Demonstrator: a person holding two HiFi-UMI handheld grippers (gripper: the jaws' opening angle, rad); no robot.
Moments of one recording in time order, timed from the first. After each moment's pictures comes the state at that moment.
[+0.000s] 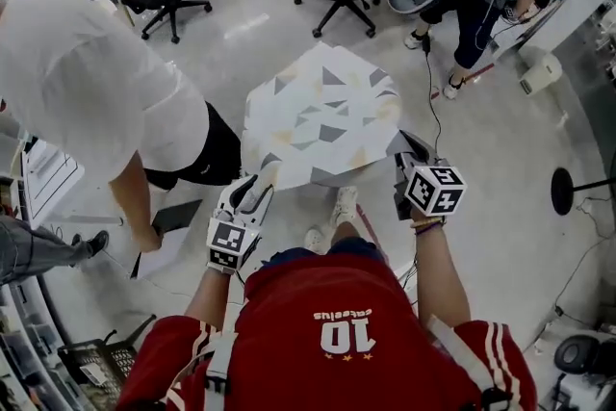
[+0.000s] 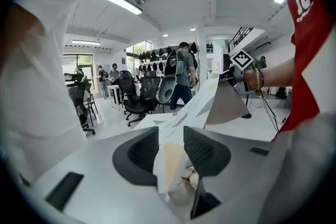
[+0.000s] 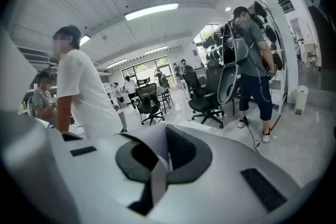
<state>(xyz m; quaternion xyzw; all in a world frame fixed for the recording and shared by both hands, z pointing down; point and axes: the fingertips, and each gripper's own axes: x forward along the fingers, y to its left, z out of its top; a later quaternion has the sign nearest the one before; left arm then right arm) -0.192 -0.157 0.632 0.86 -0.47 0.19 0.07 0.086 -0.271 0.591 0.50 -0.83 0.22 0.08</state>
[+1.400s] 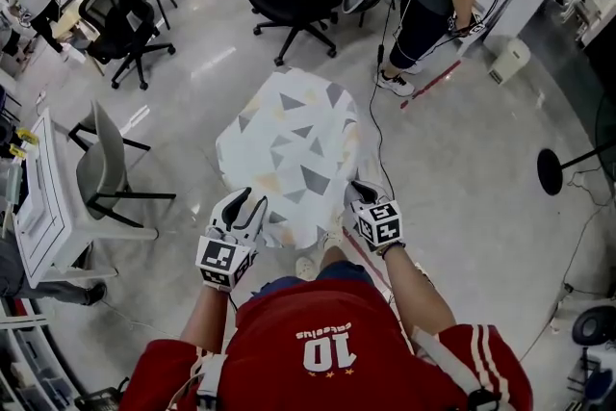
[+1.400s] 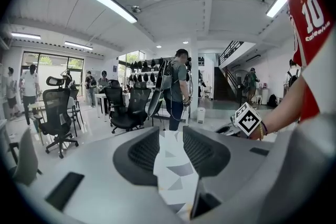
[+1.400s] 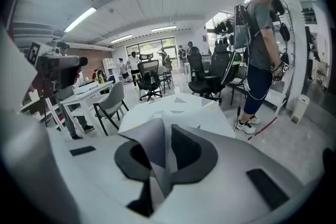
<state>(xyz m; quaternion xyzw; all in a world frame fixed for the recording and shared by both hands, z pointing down) -0.133 -0.206 0.593 0.89 -0.43 0.13 0.05 0.080 -0.236 0.745 0.48 -0.83 0.21 0.20</state>
